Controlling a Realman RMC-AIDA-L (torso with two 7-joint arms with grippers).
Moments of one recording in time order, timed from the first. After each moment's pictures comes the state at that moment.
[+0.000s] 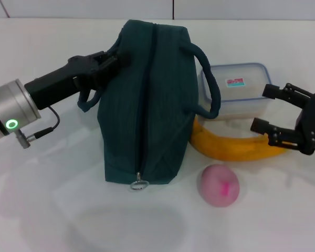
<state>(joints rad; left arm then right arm) -0.40 -2.06 1.08 0.58 1.27 1.37 -1.44 0.36 2.01 -1.03 -0.55 -1.39 -1.66 1.08</state>
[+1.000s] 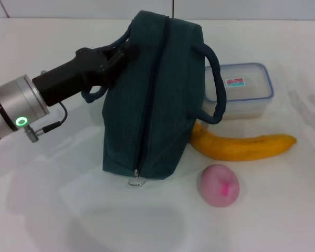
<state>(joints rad) -0.42 -2.08 1.08 0.58 1.25 1.38 -1.33 0.43 2.03 -0.99 0.05 -0.69 -1.41 1.40</state>
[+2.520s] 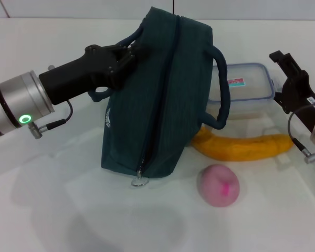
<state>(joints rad) -0.44 -2.08 1.08 0.60 1.29 1.42 -1.33 0.60 2.03 -0.13 0.33 -1.41 -1.14 1.50</state>
